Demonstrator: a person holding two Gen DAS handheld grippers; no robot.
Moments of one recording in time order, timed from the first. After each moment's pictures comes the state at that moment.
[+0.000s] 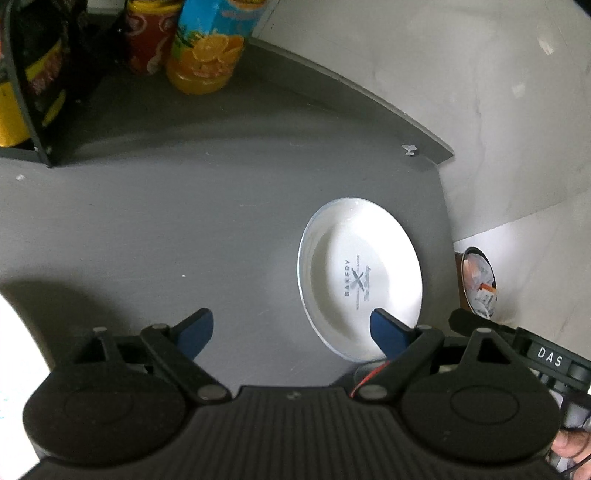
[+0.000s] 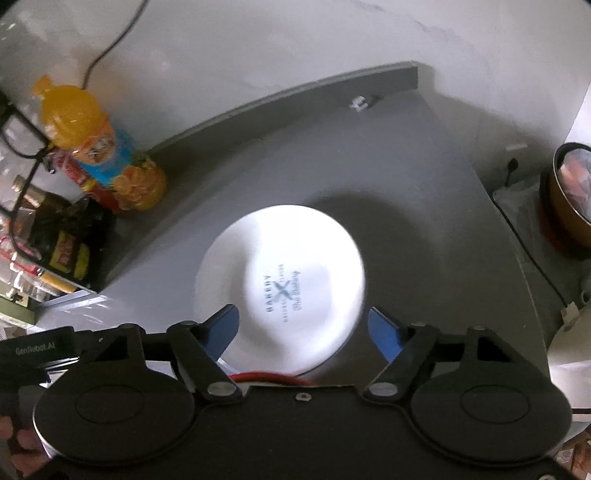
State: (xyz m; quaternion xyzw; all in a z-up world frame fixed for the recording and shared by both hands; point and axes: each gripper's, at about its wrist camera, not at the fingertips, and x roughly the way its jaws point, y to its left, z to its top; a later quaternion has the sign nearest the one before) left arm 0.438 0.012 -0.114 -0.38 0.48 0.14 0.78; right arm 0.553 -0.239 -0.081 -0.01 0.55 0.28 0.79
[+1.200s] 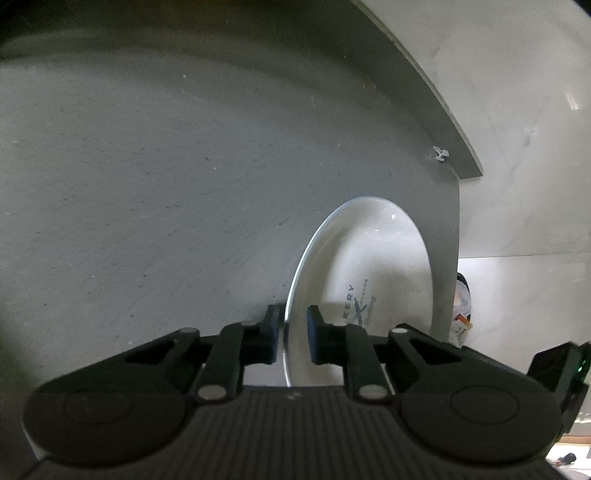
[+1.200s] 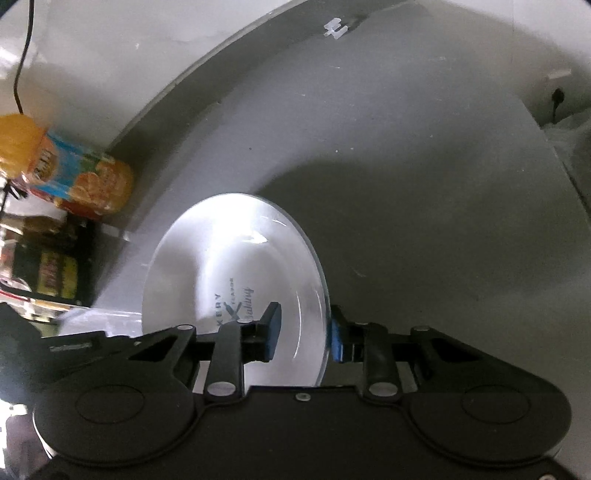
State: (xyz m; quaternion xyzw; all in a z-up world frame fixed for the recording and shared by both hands) left arm 0.486 0.027 -0.201 -0.51 0.48 0.12 0.71; right arm 0.626 -0.249 -0.178 0.07 0.63 0.32 0.71
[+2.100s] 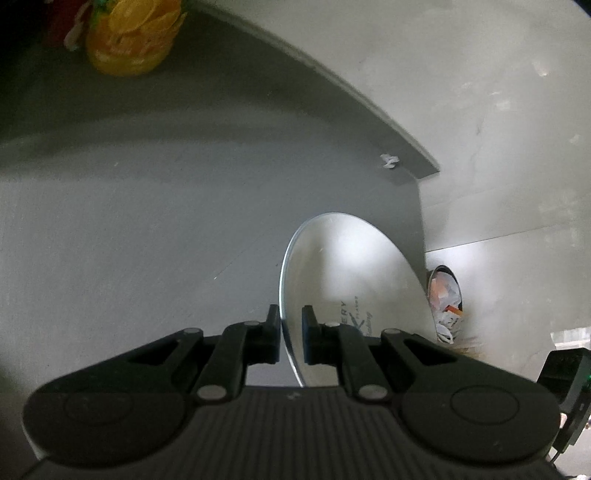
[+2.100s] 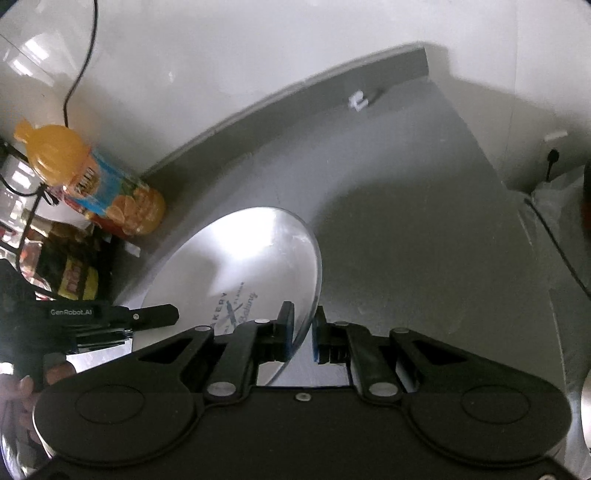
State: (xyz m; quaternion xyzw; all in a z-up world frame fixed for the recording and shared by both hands) left arm 0.513 0.025 -0.145 -0.44 0.47 0.09 0.76; right arm 0.622 -0.267 -0.122 0.05 0.56 0.34 0.76
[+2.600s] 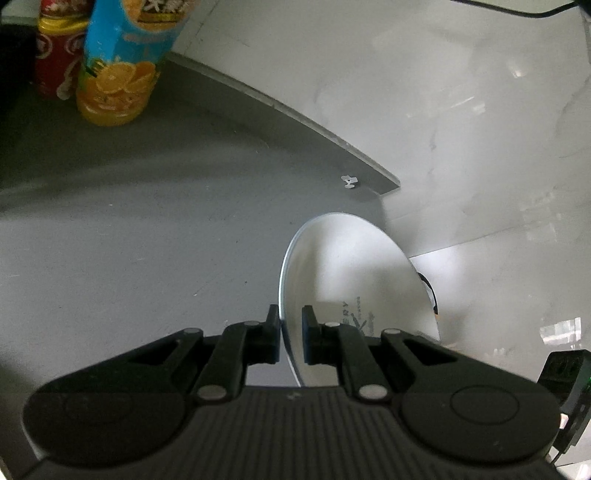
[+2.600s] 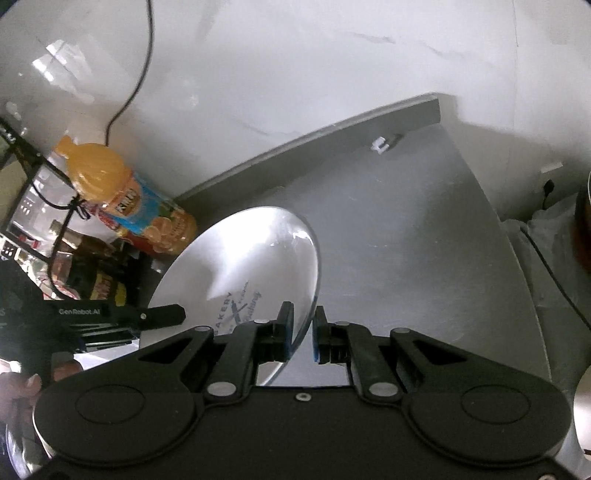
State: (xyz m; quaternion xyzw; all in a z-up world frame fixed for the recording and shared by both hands) left arm 0.496 0.034 -0.098 -0.43 0.44 0.06 0.78; right arm 0.596 -0.260 -0.069 0.05 0.52 0.35 0.78
